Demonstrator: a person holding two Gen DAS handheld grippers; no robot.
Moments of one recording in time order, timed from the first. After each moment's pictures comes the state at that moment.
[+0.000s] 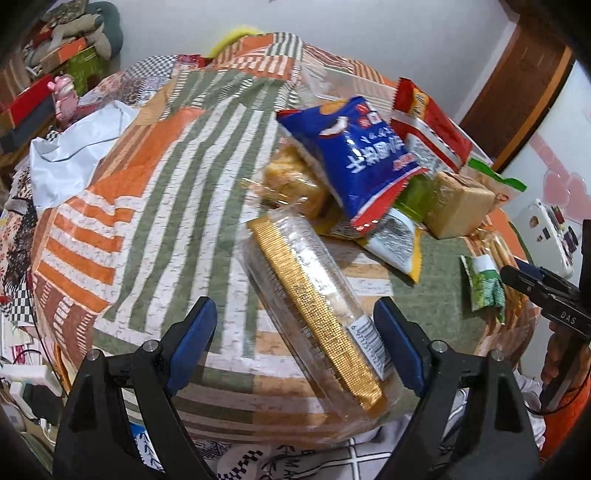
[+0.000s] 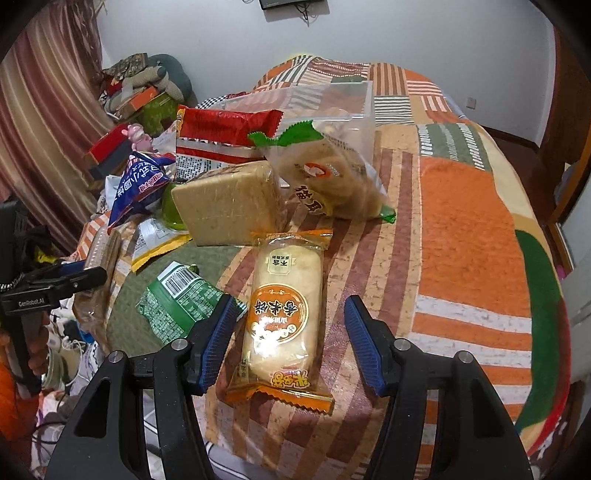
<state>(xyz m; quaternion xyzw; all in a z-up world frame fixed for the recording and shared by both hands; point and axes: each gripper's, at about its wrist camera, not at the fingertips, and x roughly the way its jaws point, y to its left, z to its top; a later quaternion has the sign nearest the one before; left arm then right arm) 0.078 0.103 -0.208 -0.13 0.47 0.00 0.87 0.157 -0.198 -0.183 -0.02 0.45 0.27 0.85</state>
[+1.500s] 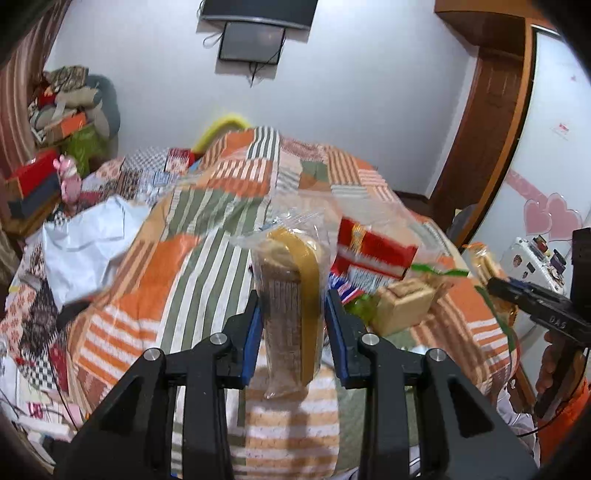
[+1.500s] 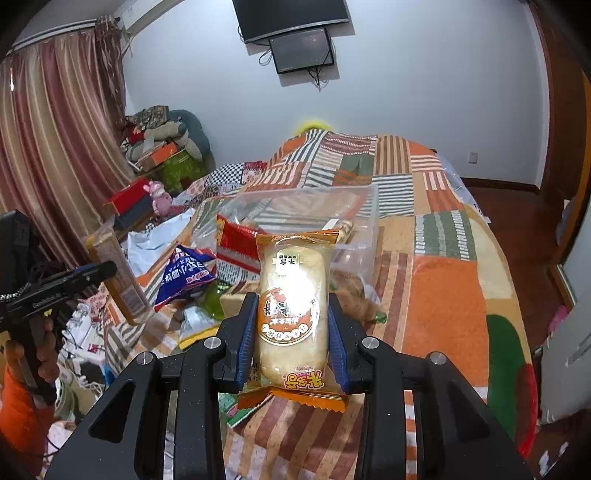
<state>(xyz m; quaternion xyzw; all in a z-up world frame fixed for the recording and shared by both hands) 0.074 0.094 -0.103 -0.10 0.32 -0.01 0.94 0.157 -0.202 -0.106 0.01 0.34 0.29 0.90</state>
